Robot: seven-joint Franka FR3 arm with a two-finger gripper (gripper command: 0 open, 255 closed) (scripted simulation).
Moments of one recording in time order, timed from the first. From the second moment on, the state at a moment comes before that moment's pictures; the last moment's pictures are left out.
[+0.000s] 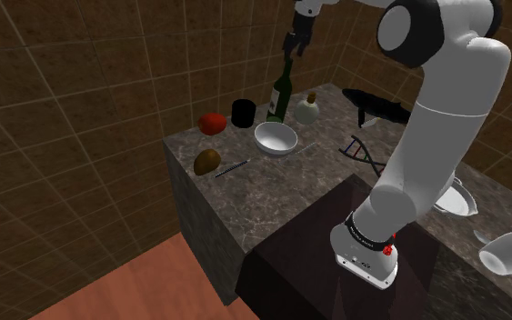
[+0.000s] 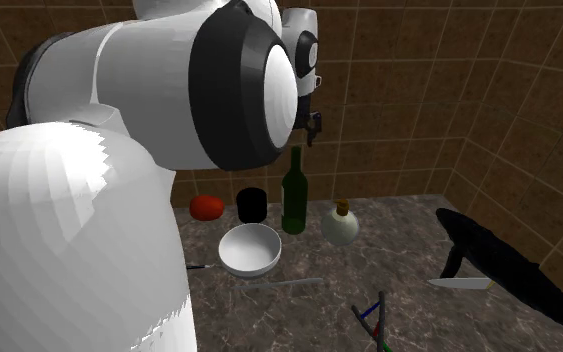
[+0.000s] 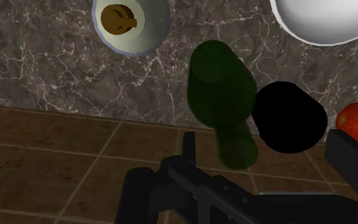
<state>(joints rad) -0.21 0.28 -0.35 -1.53 0.12 1.84 -0.55</state>
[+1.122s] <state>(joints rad) -0.22 0.34 -0.34 -1.57 0.15 1.93 -0.57</state>
